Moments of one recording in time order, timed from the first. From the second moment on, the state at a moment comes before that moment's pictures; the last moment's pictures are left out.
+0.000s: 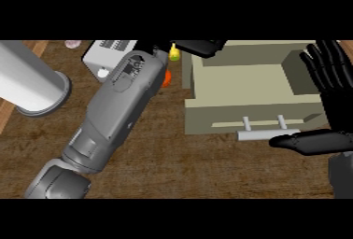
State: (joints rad) left arm -1.22 0.00 -0.05 -0.65 0.18 0.28 -0.30; right arm -0.28 -0.21 -0.15 -1.83 -0.11 0.19 0.11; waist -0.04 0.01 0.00
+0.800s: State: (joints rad) left arm -1.32 0.00 -0.30 -0.30 0.28 0.27 -0.22; right arm -0.37 -0.21 -0.12 -1.79 -0.13 0.22 0.08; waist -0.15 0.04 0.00
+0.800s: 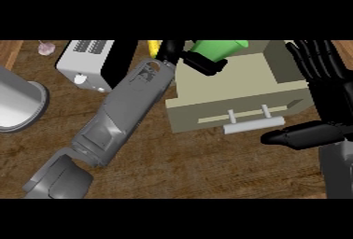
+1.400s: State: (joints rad) left arm -1.26 0.00 -0.30 -0.37 0.46 0.25 -0.33; right arm -0.40 -0.20 -0.02 -1.78 -0.27 0.40 0.09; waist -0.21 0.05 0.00
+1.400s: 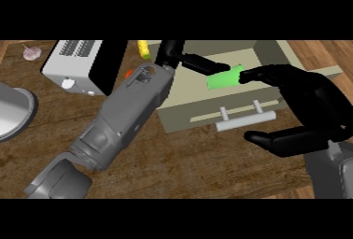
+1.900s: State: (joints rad) left arm -1.27 0.00 -0.26 -0.40 0.60 0.29 -0.46; right arm -0.36 -0.35 0.14 -1.79 -0.25 0.63 0.20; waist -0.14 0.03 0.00
